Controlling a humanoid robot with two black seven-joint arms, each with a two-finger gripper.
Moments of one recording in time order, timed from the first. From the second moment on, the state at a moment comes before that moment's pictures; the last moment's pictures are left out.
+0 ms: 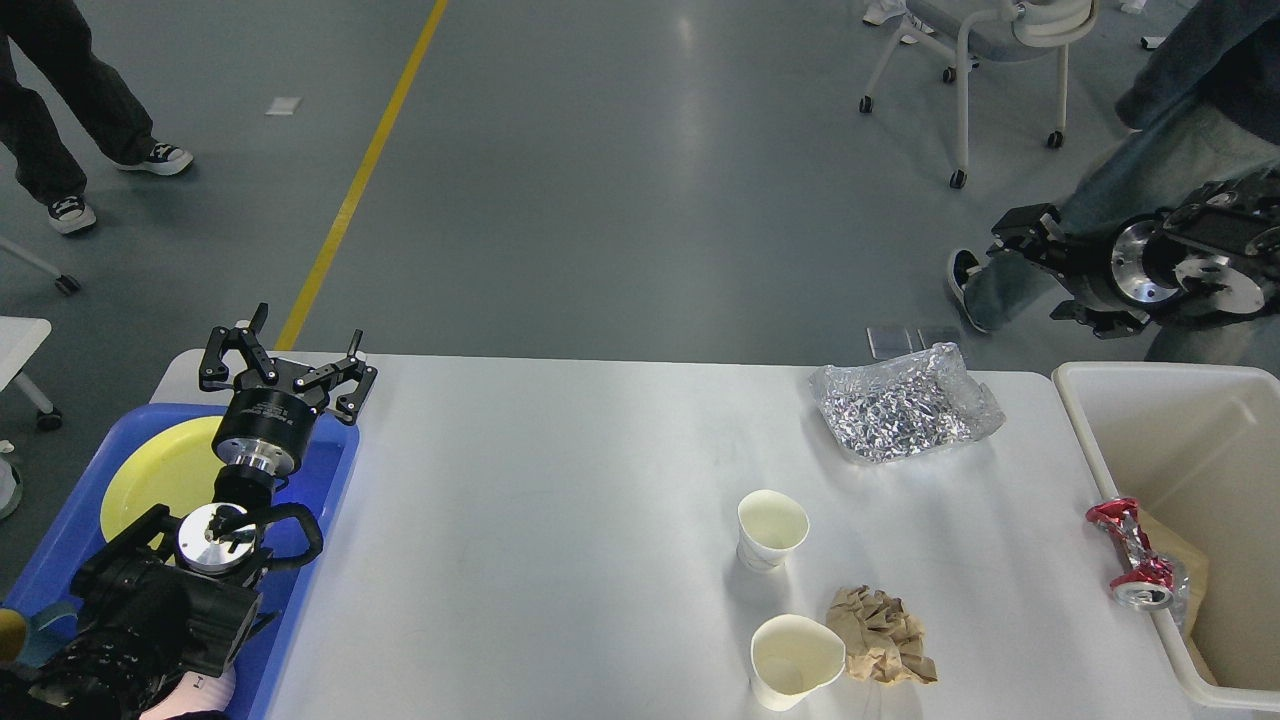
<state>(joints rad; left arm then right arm) -0.61 0.14 -1.17 -0.32 -0.24 -0.66 -0.11 1.66 -0.51 -1.00 1.00 0.09 0.27 -0.07</state>
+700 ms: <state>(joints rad) -0.61 0.14 -1.17 -0.32 -0.24 -0.66 -0.11 1.76 -0.50 -1.15 1.43 -0.13 0.21 -0.07</state>
